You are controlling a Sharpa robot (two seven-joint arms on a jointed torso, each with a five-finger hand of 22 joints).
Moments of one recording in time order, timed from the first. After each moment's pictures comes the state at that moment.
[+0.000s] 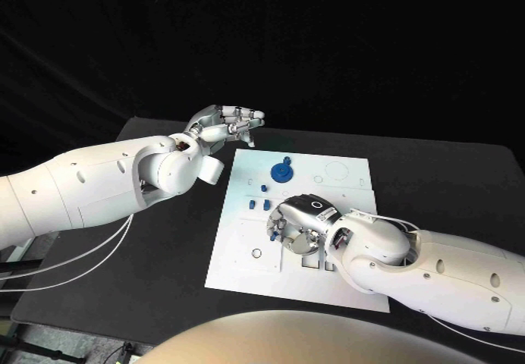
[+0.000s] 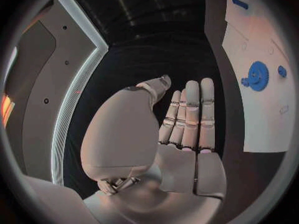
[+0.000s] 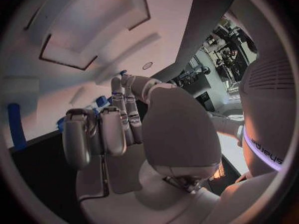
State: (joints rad) left arm 1.15 -0.88 0.00 1.46 -0.06 -0.17 0.35; left_hand 1.44 -0.22 0.53 0.13 0.06 0.85 0.21 0.24 0.19 0.82 0.15 0.51 0.07 0.95 0.08 1.16 0.31 0.18 0.84 0.18 0.94 0.66; right arm 1.06 -0.64 -0.17 1.71 -1.67 -0.32 -0.20; right_hand 1.41 -0.21 0.67 0.03 0.15 1.11 0.11 0.24 0.43 1.29 0.08 0.11 0.14 1.47 -0.02 1.38 1.20 0.04 1.47 0.09 1.47 1.31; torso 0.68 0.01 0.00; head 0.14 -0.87
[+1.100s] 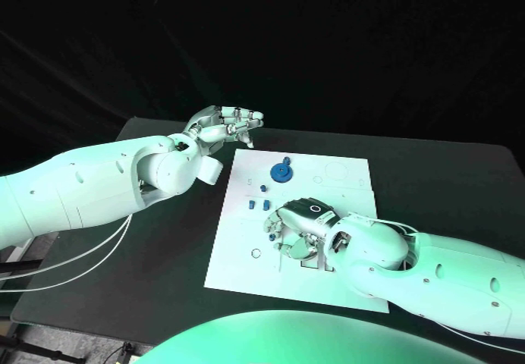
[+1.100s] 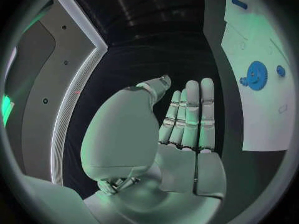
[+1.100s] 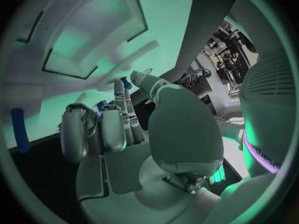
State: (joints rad) left arm 1.15 -0.88 0.00 1.46 -0.06 -0.17 0.34; left_hand 1.44 -0.22 0.53 0.13 0.06 0.85 0.21 0.24 0.19 0.81 0.16 0.51 0.07 0.95 0.08 1.16 0.31 0.18 0.84 0.18 0.94 0.65; right arm 1.05 -0.65 -0.17 1.73 -1.70 -0.30 -0.23; right_hand 1.27 -0.27 0.58 0.05 0.15 0.93 0.13 0.14 0.42 1.19 0.07 0.07 0.13 1.47 -0.01 1.34 1.12 0.05 1.44 0.10 1.37 1.31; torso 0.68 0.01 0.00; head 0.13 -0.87
